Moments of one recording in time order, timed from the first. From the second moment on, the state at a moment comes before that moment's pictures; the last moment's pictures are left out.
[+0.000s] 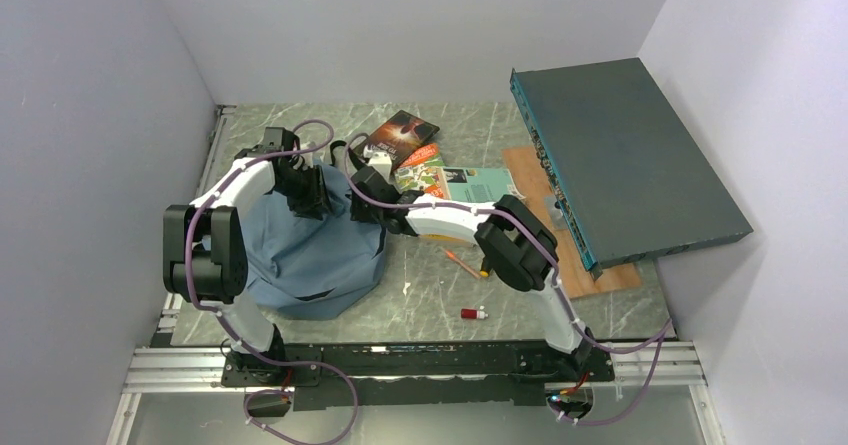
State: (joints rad) left arm -0.05 1.71 1.21 -0.72 0.35 -0.25; right arm 0.94 2.15 1.55 -0.05 0.27 0.71
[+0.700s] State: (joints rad) left arm -0.06 1.71 1.22 -0.73 0.32 -0.27; right arm 0.90 2.08 1.49 -0.06 0.14 0.61
